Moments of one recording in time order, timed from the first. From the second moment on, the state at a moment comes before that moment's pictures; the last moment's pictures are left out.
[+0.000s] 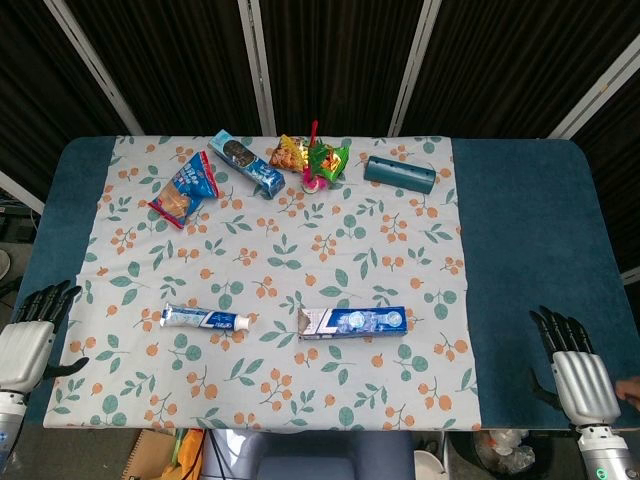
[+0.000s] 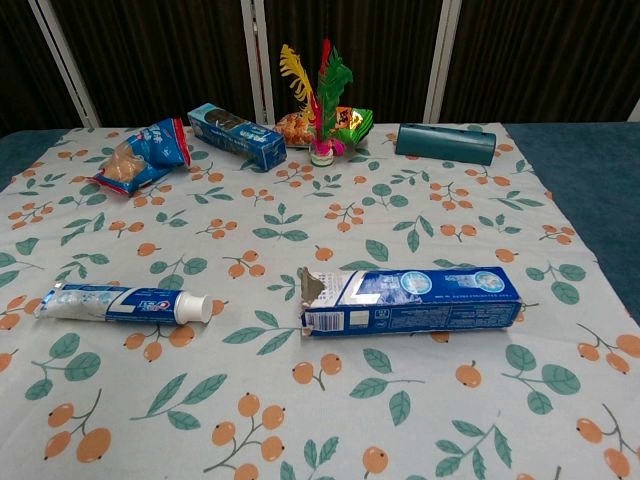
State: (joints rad) left arm -0.13 -1.09 -0.01 -1.71 1.42 1.36 0.10; right arm 0.05 -1.09 -0.02 -1.73 -1.53 1.42 -0.04
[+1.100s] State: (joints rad) left arm -0.12 -1.10 -0.02 -1.71 1.42 1.38 0.07; right arm 0.21 -1.30 0.07 -1.89 -1.47 1.27 -0.36
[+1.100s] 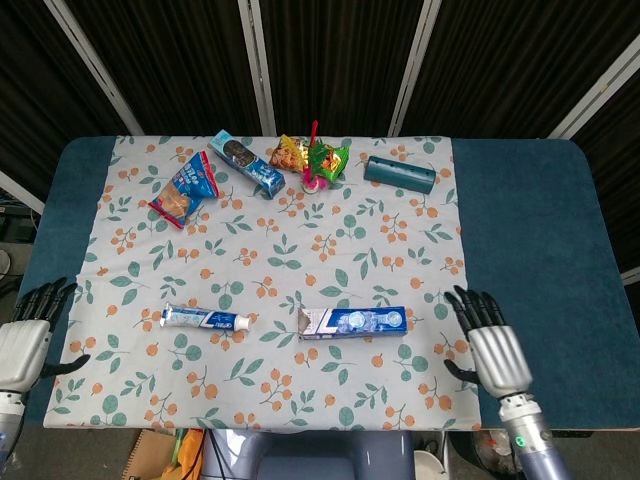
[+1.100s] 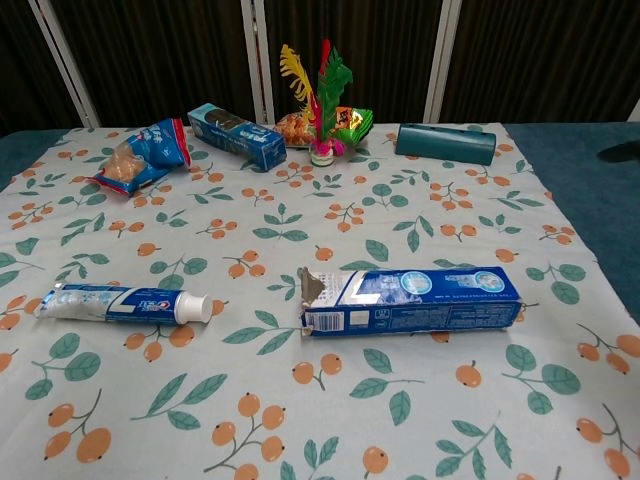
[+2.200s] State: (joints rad) left arm -0.14 -1.07 -0.01 -1.73 1.39 1.32 0.07; right arm 0.51 -1.71 0.17 -1.72 -1.00 1.16 -0.76
